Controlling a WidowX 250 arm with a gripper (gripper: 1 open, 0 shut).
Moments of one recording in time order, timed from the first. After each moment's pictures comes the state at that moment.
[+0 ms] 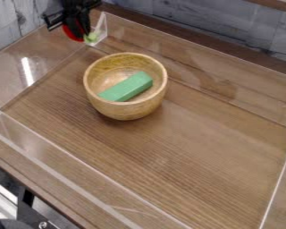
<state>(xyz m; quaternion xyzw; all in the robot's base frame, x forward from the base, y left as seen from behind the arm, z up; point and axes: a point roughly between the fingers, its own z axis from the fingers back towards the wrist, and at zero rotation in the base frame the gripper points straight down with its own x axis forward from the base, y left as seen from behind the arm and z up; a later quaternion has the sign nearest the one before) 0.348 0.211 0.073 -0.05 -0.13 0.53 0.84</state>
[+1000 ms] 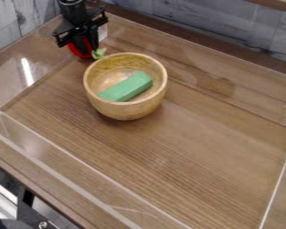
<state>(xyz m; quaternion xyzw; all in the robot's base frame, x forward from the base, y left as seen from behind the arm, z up) 0.355 0.209 0.044 -0.03 -0.11 0.58 0.81</state>
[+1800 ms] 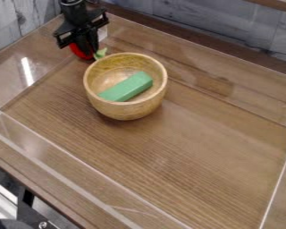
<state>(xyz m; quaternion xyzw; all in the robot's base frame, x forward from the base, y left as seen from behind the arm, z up) 0.354 0.206 0.043 -0.05 -0.10 0.56 0.82</state>
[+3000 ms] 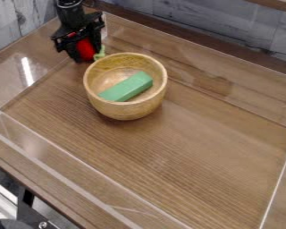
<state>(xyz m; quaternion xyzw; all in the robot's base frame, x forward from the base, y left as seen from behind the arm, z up) 0.347 0.211 0.037 -0.04 -0.07 0.60 0.79</state>
